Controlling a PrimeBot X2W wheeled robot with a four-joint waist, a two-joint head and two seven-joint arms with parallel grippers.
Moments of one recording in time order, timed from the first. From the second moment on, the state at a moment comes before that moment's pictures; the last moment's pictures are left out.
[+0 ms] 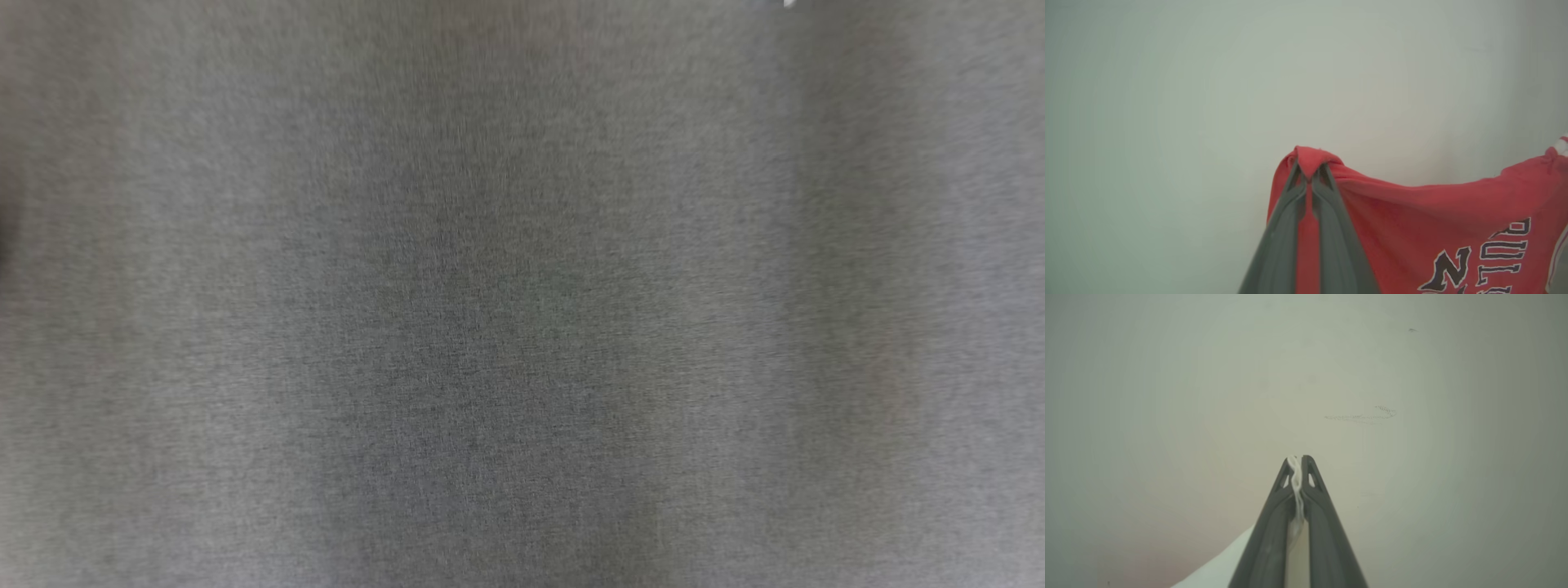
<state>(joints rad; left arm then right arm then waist) -1.84 0.41 -0.50 0.63 -0.69 -0.13 0.13 -1.81 -0.26 0.01 0.65 0.28 0.13 0.08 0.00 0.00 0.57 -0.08</state>
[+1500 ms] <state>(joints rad) -1.52 0.58 -0.85 0.63 -1.05 -0.10 -0.22 -1.52 -0.22 0.14 0.84 0.37 0.13 -0.13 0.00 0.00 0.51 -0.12</state>
